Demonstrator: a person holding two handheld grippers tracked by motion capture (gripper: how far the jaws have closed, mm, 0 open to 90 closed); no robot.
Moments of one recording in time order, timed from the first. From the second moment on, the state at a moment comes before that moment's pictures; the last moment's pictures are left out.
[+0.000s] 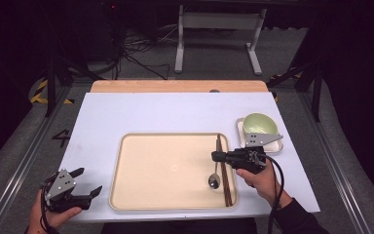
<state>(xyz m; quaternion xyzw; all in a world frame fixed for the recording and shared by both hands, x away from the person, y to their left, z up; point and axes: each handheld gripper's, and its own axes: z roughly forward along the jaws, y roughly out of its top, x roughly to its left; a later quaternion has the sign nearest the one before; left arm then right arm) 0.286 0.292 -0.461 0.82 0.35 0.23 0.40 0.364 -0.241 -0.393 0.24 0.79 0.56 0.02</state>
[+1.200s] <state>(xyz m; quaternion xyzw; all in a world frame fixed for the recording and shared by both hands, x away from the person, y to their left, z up) 0.285 0.290 -0.462 0.82 0.35 0.23 0.39 0.396 -0.231 -0.442 0.33 0.83 0.44 0.04</state>
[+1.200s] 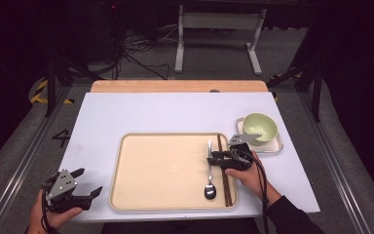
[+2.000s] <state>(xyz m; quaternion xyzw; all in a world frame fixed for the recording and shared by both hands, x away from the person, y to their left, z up) 0.284 0.290 -0.460 0.82 0.34 0.24 0.39 0.385 -0.215 -0.448 0.25 0.90 0.36 0.06</state>
